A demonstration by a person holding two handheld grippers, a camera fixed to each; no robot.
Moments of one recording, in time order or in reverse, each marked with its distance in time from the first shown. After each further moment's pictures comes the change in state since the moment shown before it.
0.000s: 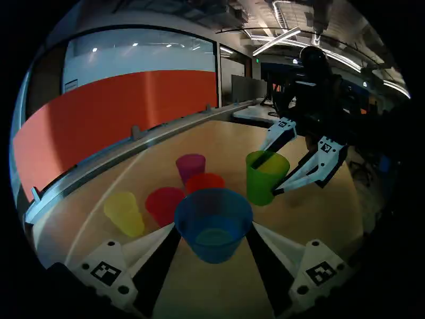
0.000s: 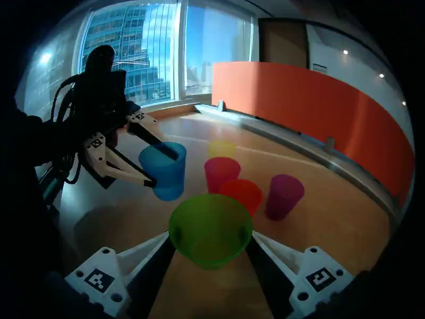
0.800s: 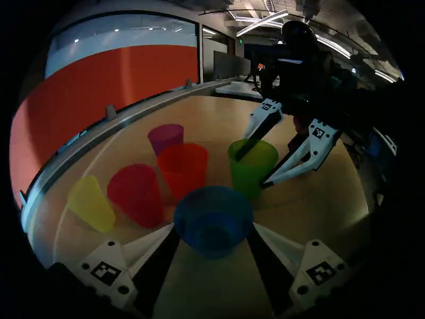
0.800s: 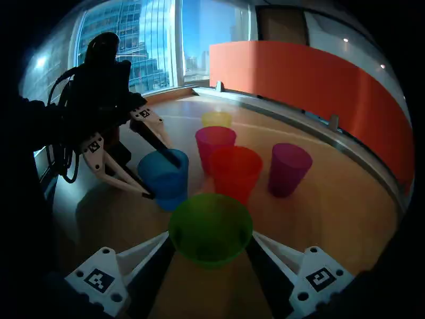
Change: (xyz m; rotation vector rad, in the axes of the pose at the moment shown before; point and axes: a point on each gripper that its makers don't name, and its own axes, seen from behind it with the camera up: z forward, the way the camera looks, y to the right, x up) left arm -0.051 0.020 0.051 -0.121 -0.138 0.048; right arm -0.054 0.010 0.022 0.027 -0.088 0.029
